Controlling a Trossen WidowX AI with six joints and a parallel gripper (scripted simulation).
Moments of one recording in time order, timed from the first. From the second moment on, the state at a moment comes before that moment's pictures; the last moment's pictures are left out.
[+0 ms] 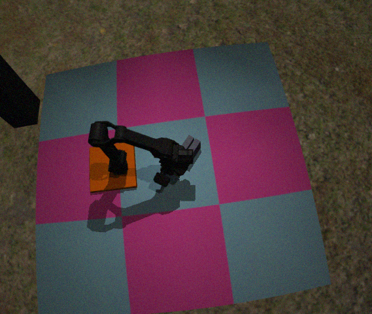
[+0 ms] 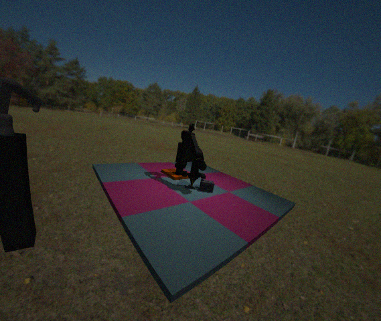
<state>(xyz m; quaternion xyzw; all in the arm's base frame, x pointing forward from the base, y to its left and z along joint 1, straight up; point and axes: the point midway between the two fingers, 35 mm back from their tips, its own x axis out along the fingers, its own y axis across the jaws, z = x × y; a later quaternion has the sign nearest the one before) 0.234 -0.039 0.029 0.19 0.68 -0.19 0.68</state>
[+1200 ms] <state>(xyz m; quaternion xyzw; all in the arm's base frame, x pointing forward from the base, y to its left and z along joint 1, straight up) 0.234 -0.039 0.115 0.18 0.68 -0.19 0.69</state>
